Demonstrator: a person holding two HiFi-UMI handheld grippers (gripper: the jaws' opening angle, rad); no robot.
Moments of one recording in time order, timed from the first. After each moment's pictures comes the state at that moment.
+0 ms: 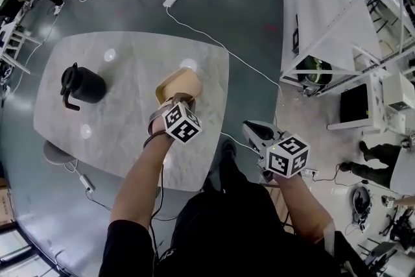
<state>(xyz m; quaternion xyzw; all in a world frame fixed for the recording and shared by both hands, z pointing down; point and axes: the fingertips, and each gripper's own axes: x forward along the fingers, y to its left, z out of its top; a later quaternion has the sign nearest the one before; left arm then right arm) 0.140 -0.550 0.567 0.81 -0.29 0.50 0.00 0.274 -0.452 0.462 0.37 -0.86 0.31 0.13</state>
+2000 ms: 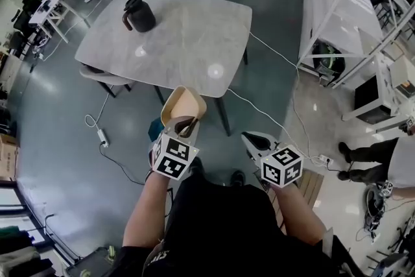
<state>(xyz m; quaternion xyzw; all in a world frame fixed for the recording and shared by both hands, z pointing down) 0.073 -0.060 0.440 0.83 -0.42 0.35 0.08 0.202 -0.026 0.451 0.32 -0.90 0.27 0.13</state>
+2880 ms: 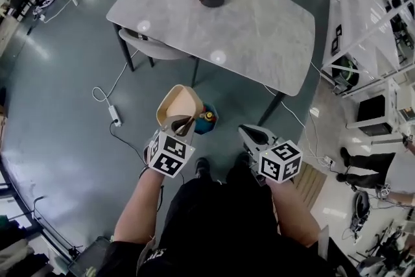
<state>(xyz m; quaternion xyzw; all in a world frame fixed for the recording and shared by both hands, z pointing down) -0.277 0.002 0.490 0.82 -0.43 0.34 0.15 -0.149 0.001 0.459 0.29 -0.90 0.28 0.18</state>
